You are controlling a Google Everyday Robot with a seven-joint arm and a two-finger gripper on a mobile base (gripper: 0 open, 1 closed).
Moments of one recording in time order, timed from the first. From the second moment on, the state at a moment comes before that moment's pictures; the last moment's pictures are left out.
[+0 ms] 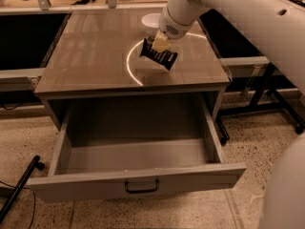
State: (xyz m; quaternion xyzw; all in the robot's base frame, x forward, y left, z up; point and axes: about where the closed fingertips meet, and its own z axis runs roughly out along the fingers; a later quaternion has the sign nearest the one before) arm 0.711 -0.036 0.908 -0.56 0.77 -0.01 0.31
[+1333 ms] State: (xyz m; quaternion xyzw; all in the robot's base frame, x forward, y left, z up) arm 0.727 -0.051 0.890 -0.55 0.79 -0.01 0.28
